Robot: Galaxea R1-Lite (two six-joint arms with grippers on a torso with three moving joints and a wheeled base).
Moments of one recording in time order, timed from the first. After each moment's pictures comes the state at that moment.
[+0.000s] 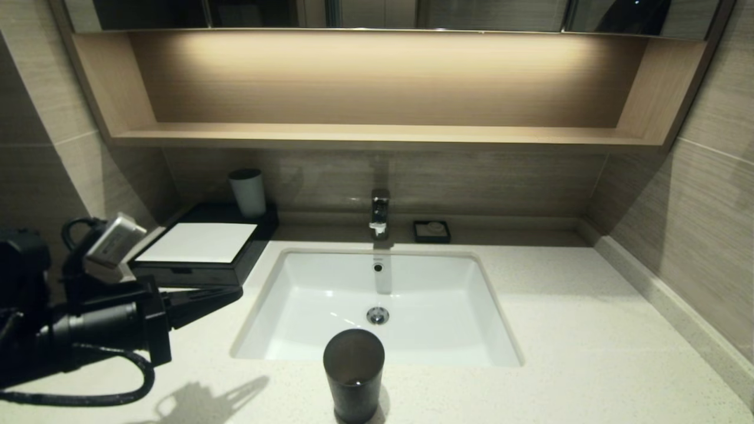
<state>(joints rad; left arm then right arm) -0.03 1.38 -0.42 -0.65 -0.83 0.04 0.00 0.00 0.00 0.00 0.00 -0.01</state>
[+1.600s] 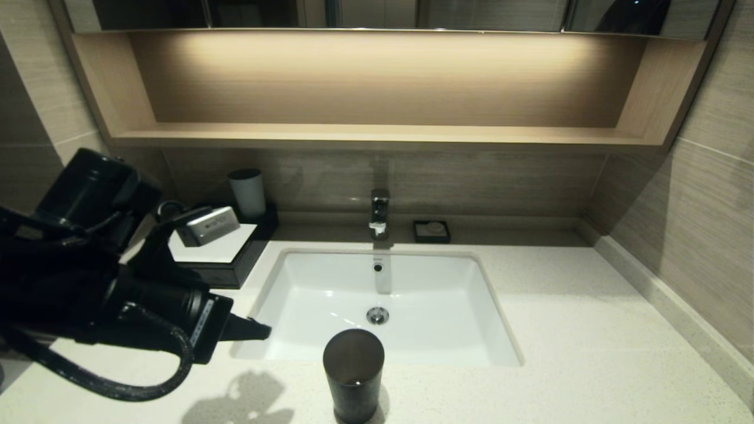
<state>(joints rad) -0.40 1.43 -1.04 0.48 -0.43 -0.09 0.00 0.00 0.00 0.00 0.00 -0.01</state>
